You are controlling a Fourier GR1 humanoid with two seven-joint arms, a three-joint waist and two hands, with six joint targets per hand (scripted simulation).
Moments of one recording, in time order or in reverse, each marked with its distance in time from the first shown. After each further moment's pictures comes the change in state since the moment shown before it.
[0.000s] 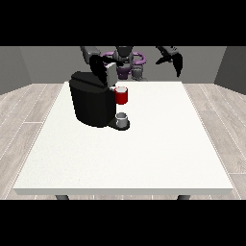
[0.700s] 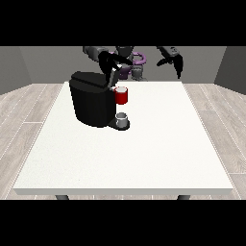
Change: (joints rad) left arm -0.037 -0.002 -0.023 0.034 -0.001 -0.012 -0.046; right arm -0.062 -0.002 0.041 -0.093 0.073 -0.098 0.209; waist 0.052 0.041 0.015
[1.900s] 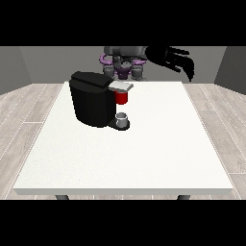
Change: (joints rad) left arm -0.132 0.045 0.015 -0.020 0.078 -0.074 -0.002; right arm -0.429 -0.016 0.042 0.162 0.121 0.016 -0.113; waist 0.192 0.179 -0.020
